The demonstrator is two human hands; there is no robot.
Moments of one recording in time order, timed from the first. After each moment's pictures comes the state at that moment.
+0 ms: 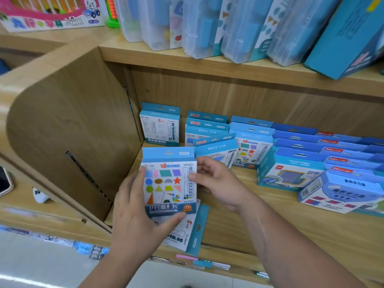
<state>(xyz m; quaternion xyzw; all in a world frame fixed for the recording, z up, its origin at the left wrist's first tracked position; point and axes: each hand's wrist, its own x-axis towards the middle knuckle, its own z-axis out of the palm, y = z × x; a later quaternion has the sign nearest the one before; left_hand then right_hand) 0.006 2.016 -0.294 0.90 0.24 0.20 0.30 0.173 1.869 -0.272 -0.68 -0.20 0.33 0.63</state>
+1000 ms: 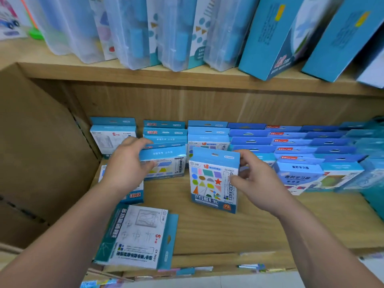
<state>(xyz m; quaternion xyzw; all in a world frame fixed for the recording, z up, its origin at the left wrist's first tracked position) 0.158 2.040 -0.250 0.94 0.10 0.15 0.29 0.185 1.735 -0.221 -0.88 -0.16 0.08 0.45</state>
